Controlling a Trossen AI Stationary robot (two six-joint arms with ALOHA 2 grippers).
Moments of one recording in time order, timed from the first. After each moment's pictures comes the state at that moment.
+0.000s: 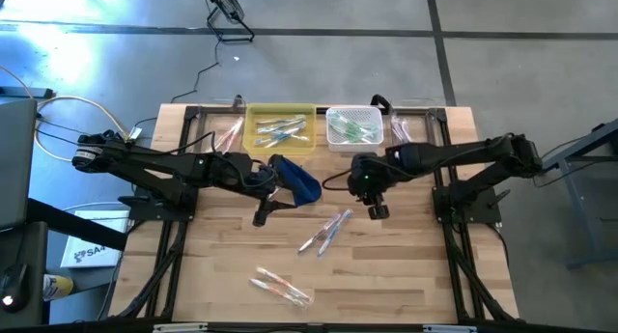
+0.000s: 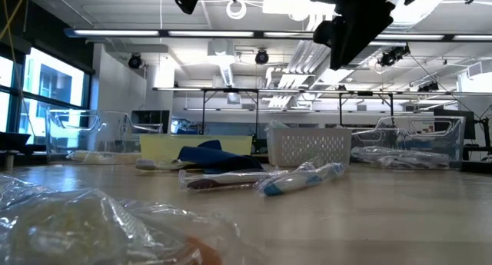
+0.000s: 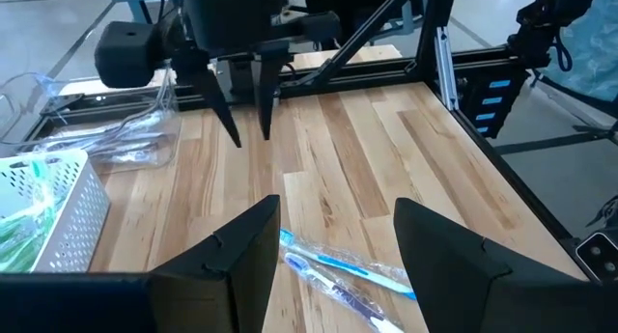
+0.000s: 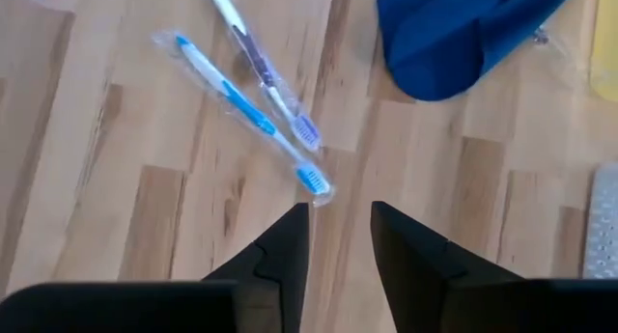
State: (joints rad) left arm -0.12 1.18 0.94 -0.05 0.03 0.06; right arm 0.02 1.43 1.20 -0.87 -0.08 -0.12
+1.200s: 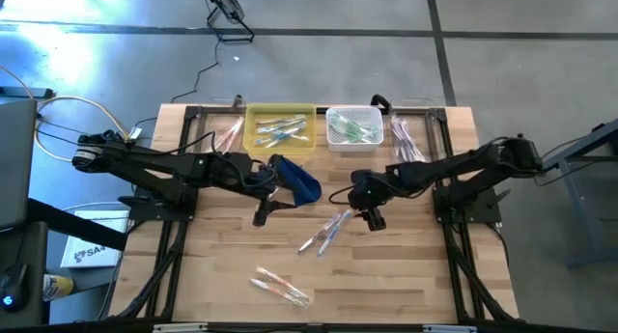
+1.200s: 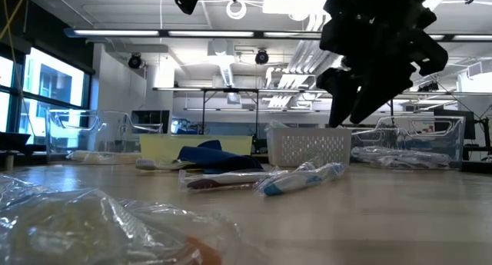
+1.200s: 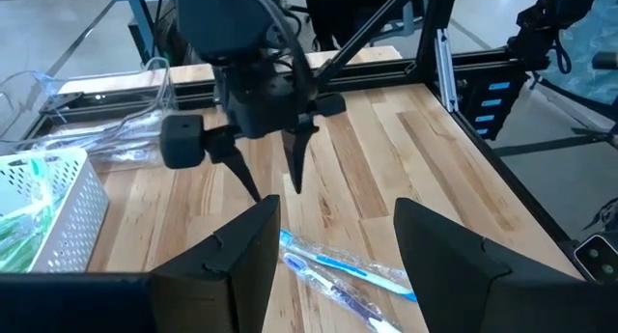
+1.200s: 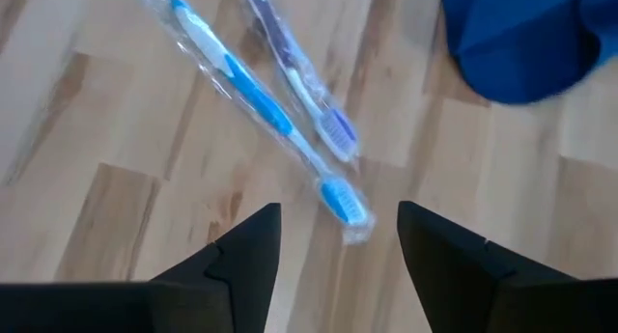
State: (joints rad) left arm -0.12 1.18 0.94 -0.05 0.03 0.04; right arm 0.05 1.43 0.80 -0.35 -0.13 -0.16
